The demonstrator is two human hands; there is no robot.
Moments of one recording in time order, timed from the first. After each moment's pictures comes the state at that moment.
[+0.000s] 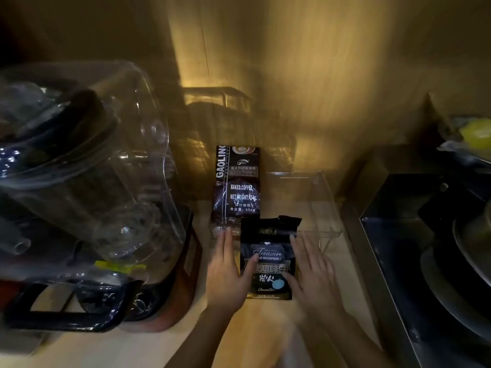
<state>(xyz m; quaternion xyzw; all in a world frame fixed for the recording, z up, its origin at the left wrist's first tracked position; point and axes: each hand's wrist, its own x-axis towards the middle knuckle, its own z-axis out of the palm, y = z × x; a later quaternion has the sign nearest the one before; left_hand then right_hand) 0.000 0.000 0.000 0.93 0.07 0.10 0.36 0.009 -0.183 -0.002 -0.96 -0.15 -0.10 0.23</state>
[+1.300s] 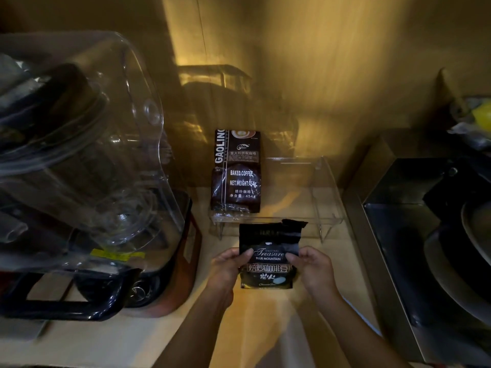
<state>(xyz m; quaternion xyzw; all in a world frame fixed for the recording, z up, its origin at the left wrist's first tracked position) 0.005 0.000 -0.013 0.58 0.27 -0.07 0.77 0.016 -0.169 -0.011 -0.68 0.14 0.05 0.72</state>
